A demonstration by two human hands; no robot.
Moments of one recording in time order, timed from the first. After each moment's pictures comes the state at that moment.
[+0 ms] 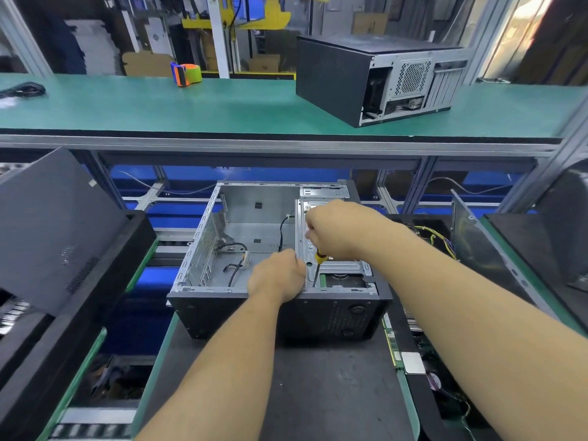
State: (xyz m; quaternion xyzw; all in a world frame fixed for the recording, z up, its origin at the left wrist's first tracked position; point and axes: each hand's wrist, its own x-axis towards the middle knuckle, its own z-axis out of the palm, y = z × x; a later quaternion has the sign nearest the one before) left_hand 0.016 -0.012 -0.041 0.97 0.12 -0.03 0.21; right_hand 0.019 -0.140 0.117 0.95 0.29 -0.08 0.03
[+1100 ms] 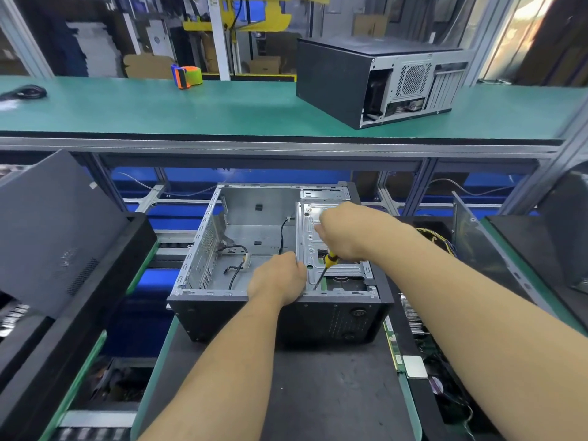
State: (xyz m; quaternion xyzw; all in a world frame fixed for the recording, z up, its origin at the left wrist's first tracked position) left_hand 0.013 -0.013 -0.037 0.97 0.13 -0.03 0.22; right_hand 0.022 -0.145 0.121 0.95 0.27 -0.10 0.10
